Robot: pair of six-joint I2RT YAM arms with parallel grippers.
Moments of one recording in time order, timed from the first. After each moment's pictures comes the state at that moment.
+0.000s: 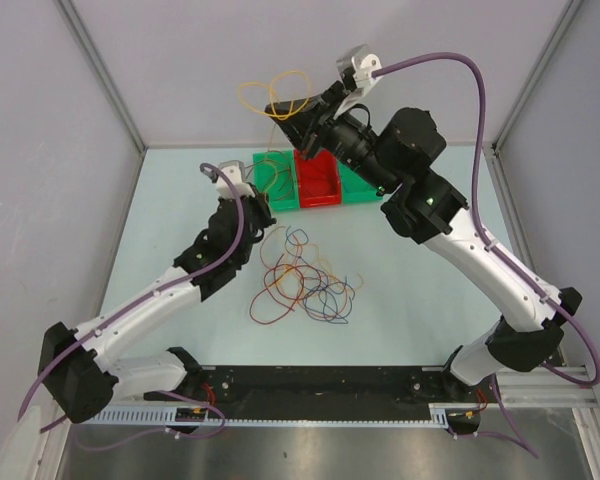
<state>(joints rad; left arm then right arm) -0.72 1.14 0.90 0.06 -0.59 -0.46 0.89 1.53 1.93 -0.02 -0.09 0.13</state>
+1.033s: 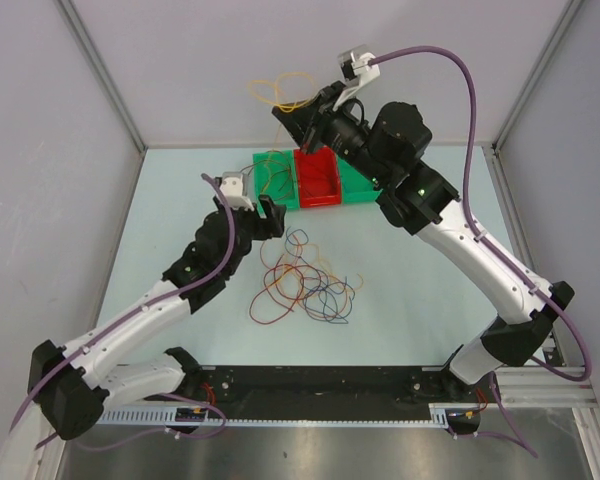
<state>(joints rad) -0.70 1.03 0.81 0.08 -0.38 -0.34 0.83 1.56 1.89 -0.05 -0.05 0.28</state>
